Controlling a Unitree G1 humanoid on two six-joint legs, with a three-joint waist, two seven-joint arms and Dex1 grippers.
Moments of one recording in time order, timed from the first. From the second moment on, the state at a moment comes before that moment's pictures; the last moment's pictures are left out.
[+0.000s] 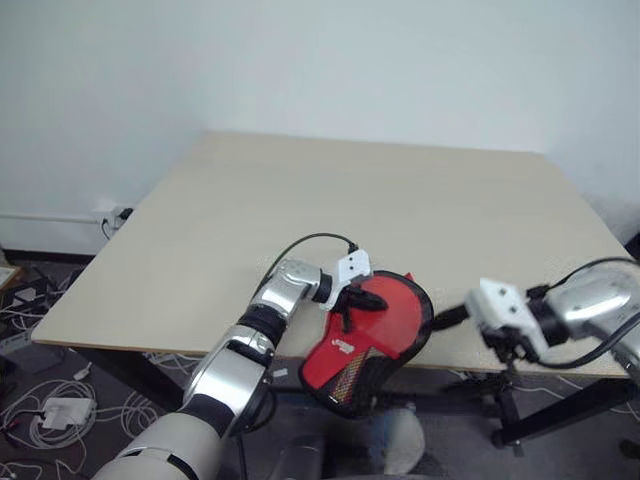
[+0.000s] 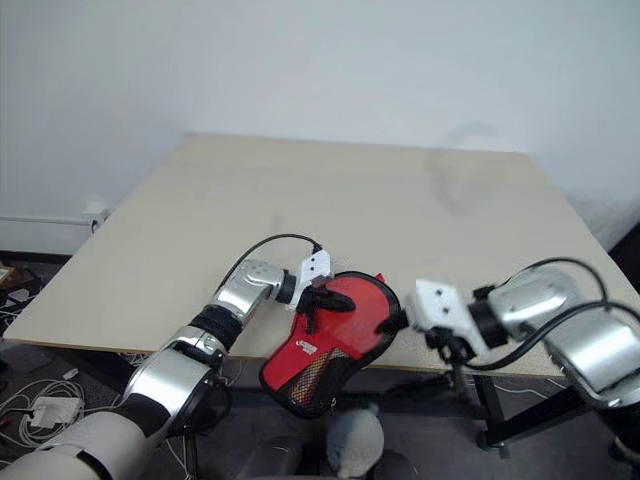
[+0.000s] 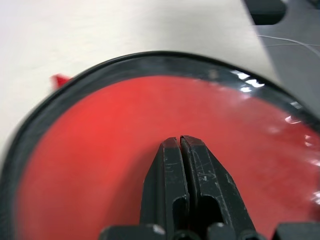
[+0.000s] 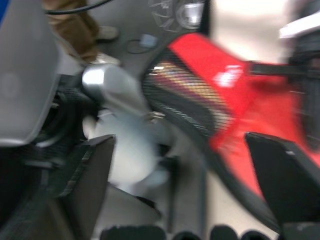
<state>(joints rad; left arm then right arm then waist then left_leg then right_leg) -0.82 0.16 -0.28 0.94 0.02 0.00 -1.20 -0.38 -1.04 0.15 -0.43 0.51 0.57 1.35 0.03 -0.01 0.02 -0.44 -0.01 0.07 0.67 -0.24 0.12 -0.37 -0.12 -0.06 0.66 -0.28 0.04</state>
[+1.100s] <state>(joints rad) -0.14 0.36 0.19 -0.31 -0.43 0.66 -0.68 -0.46 -0.50 0.14 0.10 0.22 0.57 0.72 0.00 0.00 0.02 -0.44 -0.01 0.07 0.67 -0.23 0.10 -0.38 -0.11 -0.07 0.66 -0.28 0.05</state>
